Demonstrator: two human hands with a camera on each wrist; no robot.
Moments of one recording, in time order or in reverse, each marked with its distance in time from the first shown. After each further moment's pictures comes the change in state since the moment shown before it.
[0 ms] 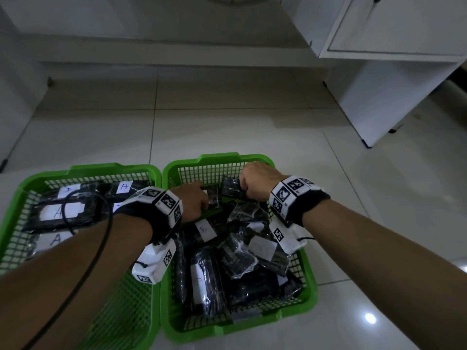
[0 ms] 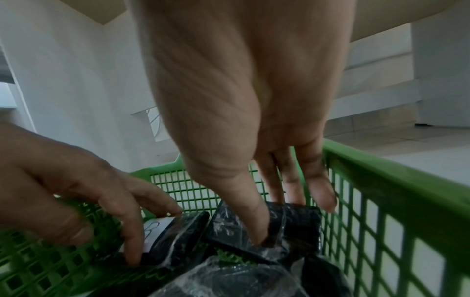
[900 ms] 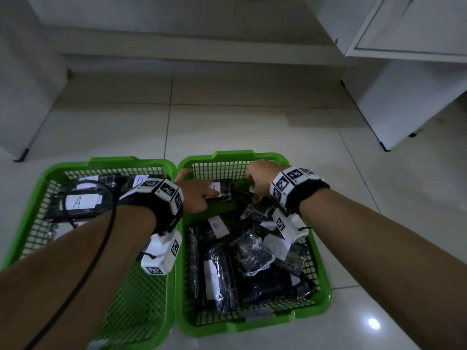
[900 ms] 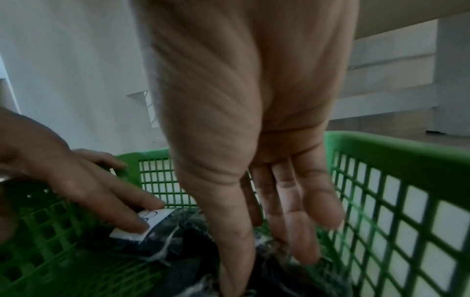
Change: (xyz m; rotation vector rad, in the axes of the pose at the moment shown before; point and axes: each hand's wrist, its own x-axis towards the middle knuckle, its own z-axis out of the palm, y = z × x) left_hand -0.020 -0.017 -0.014 0.048 -0.137 -0.043; right_hand 0.027 -0.016 -0.006 -0.085 -0.152 -0.024
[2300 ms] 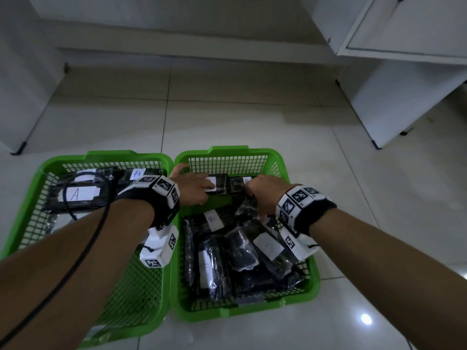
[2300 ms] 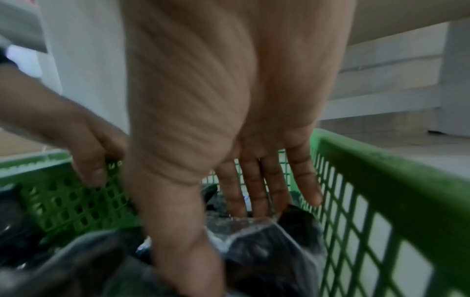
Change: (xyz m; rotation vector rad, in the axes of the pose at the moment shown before) left_hand 0.006 0.006 0.005 0.065 0.046 -0.036; right_hand -0.042 0.005 0.033 -0.089 -0.028 -0.074
